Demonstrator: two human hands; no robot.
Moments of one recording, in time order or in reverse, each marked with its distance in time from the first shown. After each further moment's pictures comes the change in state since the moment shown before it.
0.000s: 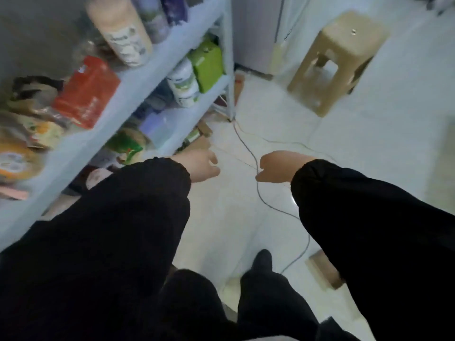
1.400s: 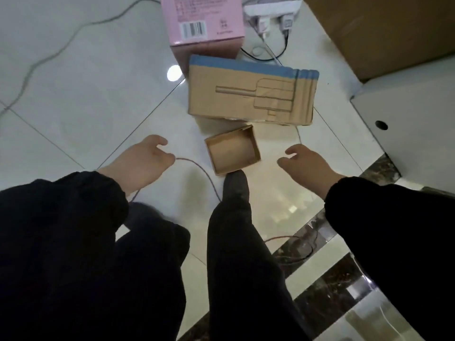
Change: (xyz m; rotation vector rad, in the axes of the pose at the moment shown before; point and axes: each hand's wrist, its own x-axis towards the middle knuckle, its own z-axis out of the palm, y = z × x) left_hand 0.352 0.507 0.461 0.392 -0.544 0.433; right_hand -0.056 0.418 0.639 1.705 0.081 1.300
